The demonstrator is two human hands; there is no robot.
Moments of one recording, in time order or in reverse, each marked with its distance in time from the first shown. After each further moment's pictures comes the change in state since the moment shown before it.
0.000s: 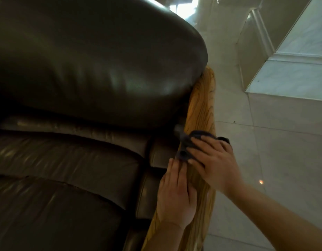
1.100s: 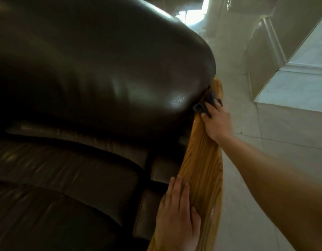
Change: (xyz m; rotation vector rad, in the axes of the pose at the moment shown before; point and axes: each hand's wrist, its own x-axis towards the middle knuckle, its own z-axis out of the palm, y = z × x) left_hand 0.005 0.003 -0.002 -0.020 -0.038 0.002; right_hand 0.172 0.064 0.004 0.351 -0.032 0.499
